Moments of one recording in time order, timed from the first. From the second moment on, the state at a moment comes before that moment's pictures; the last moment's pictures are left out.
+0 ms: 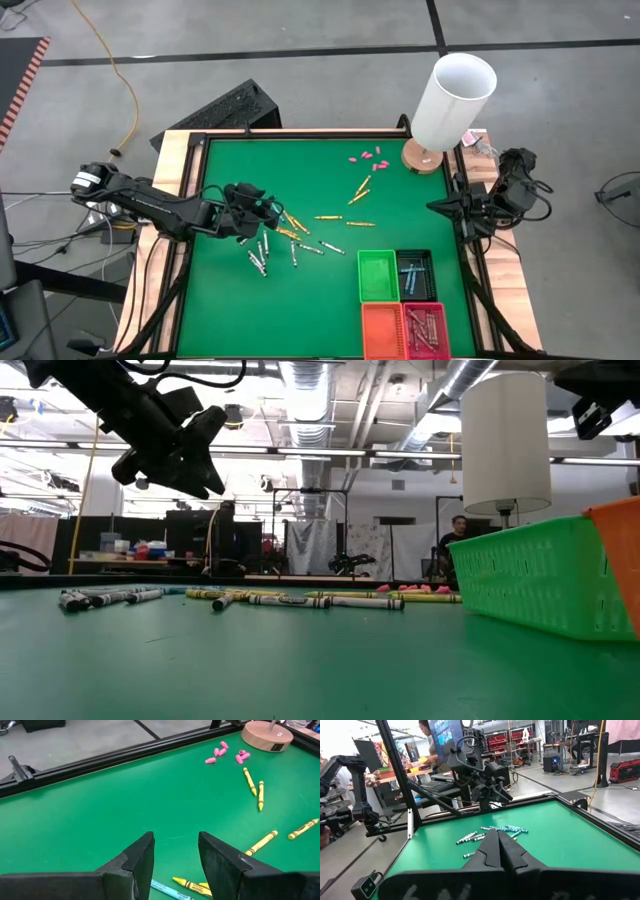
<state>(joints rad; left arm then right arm) -0.20 1.18 0.63 -0.23 -0.92 -0.85 0.91 0.01 0.39 -0.37 0.97 0.19</state>
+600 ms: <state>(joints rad) -0.11 1.18 0.59 -0.35 -0.81 -0.96 0.91 0.01 0.39 -0.39 0.97 0.19</state>
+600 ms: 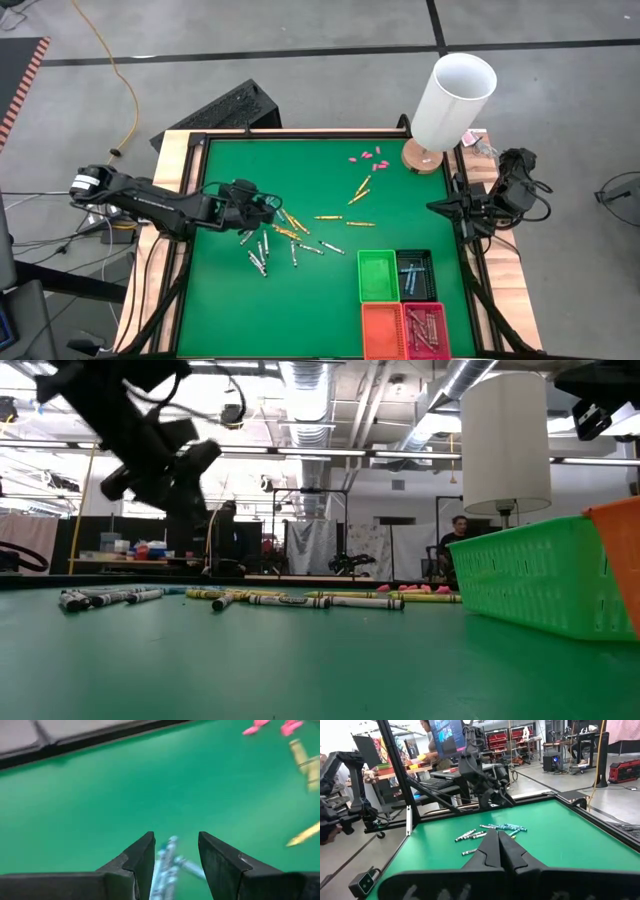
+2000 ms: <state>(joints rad) 0.05 1.19 0.39 -0.19 -0.58 -0.85 0.91 0.01 0.39 -0.39 0.97 0.19</state>
